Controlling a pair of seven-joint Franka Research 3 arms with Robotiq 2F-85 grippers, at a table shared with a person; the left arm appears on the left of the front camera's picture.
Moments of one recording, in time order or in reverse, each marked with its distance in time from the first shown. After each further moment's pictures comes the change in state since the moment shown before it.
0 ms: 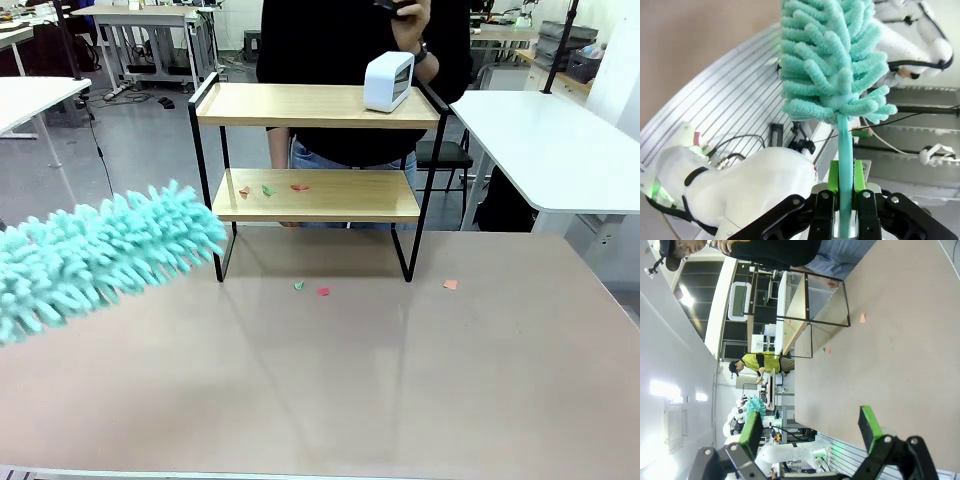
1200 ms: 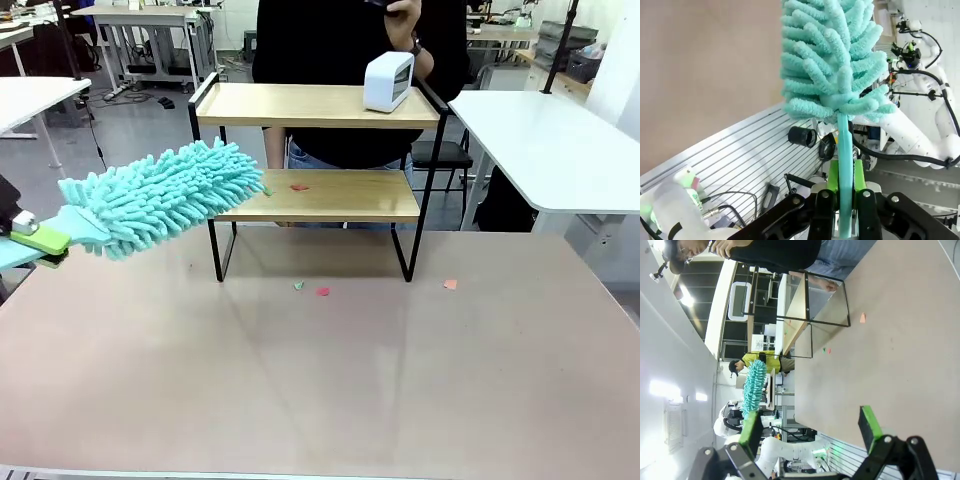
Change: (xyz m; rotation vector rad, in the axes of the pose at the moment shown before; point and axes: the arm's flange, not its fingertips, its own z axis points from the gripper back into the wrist) left arm 0.097 -0.046 -0.045 0.137 -0.310 0.154; right arm 0.000 0.000 0.000 0.000 0.000 0.001
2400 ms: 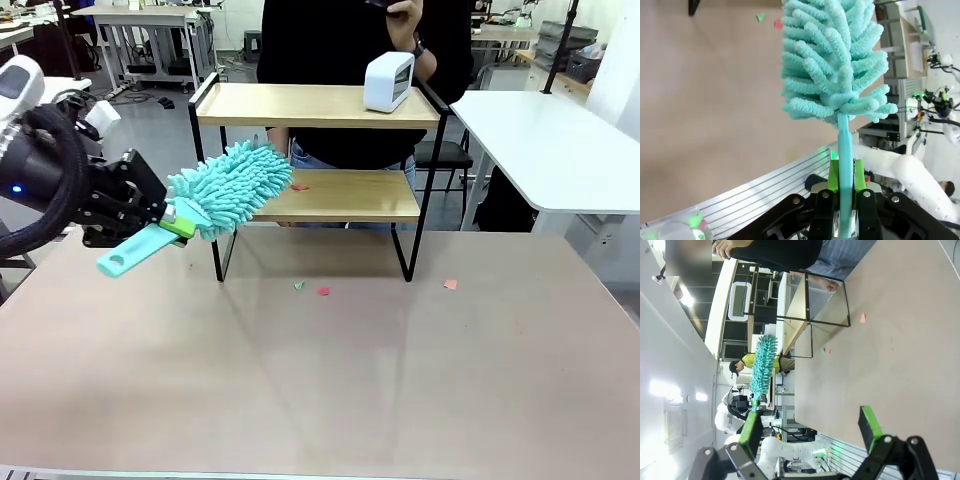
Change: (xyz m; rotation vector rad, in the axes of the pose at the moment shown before) left arm 0.078 -0.014 -0.098 0.160 -0.148 0.000; right arm 0.000 0.000 0.000 0.000 0.000 0.000
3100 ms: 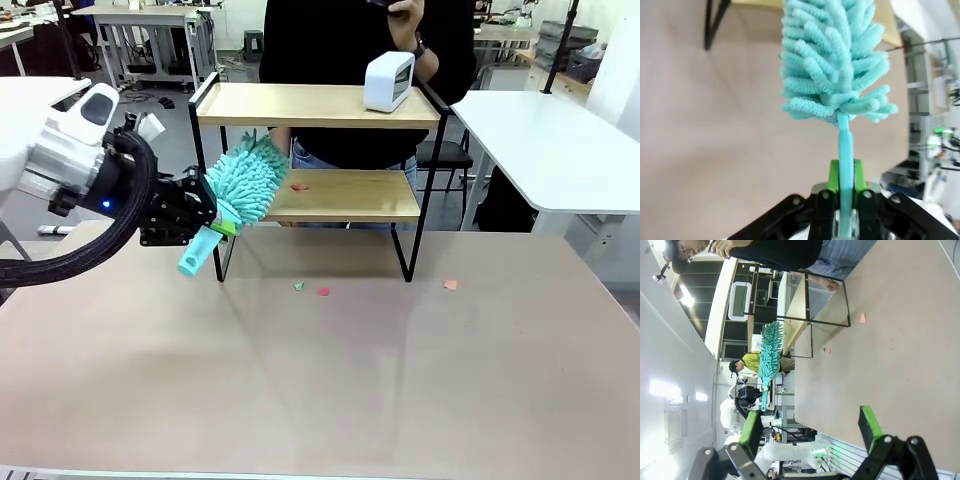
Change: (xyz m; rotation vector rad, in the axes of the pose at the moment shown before) left arm 0.030 0.006 -0.059 0.113 -0.164 -0.009; right arm 0.000 0.000 0.000 0.000 0.000 0.000
